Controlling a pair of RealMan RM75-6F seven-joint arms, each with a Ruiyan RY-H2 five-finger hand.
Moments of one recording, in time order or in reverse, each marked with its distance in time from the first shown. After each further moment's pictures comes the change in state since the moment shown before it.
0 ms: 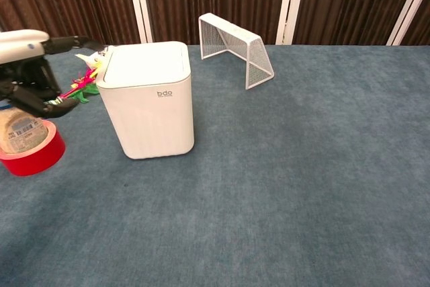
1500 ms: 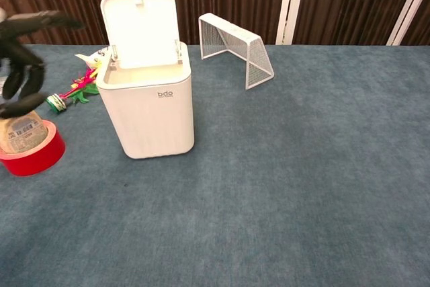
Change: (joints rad) left arm 0.050 0.093 0.277 -0.022 0.348 0.268 -0.008; right arm -0.010 -0.010 -0.010 -0.006 -0.018 0.000 -0.035
